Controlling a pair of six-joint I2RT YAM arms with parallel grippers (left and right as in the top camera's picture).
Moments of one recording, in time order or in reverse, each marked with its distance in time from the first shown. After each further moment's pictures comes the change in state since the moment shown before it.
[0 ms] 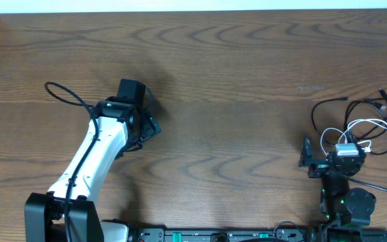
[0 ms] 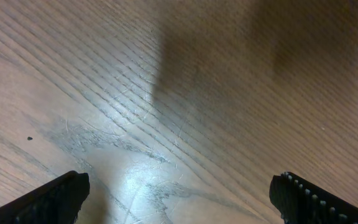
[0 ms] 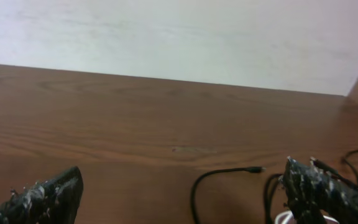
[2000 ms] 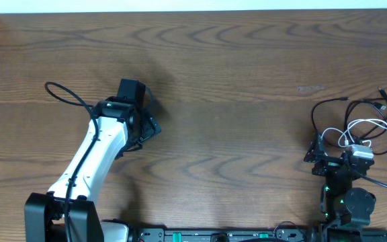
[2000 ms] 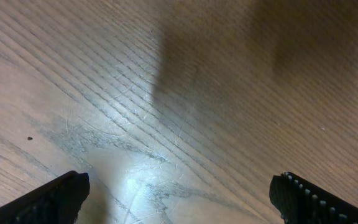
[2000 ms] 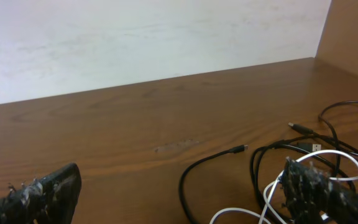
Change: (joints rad) left arm 0.000 0.000 0.000 0.000 0.000 0.000; right arm 0.007 0.000 0.000 -0.006 0.142 0.219
